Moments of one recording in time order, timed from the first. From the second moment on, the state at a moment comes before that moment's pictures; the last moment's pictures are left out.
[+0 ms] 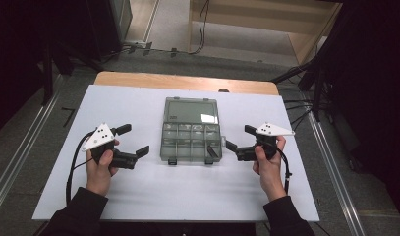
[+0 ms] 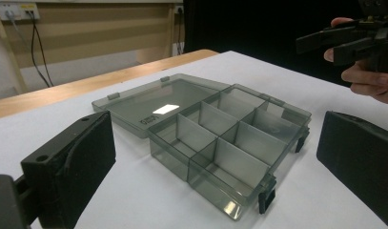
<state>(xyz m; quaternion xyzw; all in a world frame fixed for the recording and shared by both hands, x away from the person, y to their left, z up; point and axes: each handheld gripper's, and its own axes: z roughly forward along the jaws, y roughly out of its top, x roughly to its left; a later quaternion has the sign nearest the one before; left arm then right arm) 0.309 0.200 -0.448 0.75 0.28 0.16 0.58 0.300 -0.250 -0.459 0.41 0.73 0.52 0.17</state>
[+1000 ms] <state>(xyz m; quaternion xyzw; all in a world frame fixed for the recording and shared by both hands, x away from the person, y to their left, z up) 0.347 0.186 -0.457 0.75 0.31 0.15 0.57 0.324 -0.242 -0.464 0.43 0.73 0.51 0.16</state>
